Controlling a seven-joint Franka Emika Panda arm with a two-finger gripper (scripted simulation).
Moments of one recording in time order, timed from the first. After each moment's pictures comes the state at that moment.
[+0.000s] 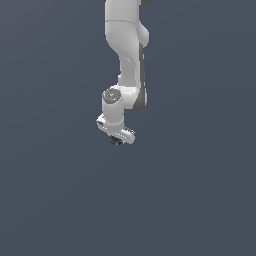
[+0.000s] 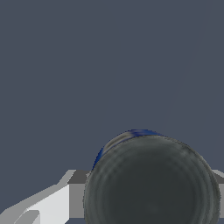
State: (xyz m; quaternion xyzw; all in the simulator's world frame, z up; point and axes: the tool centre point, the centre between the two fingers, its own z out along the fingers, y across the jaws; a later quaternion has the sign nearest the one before) arm -0.089 -0.060 0.023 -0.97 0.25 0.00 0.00
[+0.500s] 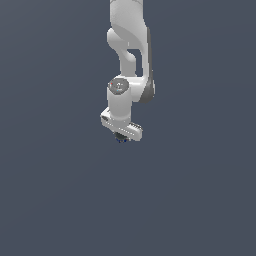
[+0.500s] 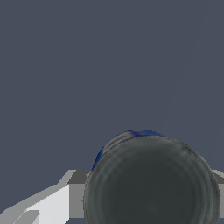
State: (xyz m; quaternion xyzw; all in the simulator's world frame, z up) arm -0.069 -0.030 0.078 -0.97 0.25 0.00 0.00
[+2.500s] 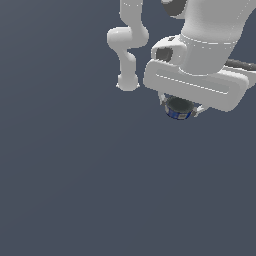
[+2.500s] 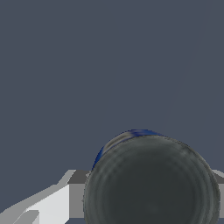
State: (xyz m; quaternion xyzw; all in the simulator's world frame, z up) arm 0.048 0.132 0.374 -0.97 0.25 0.00 0.00
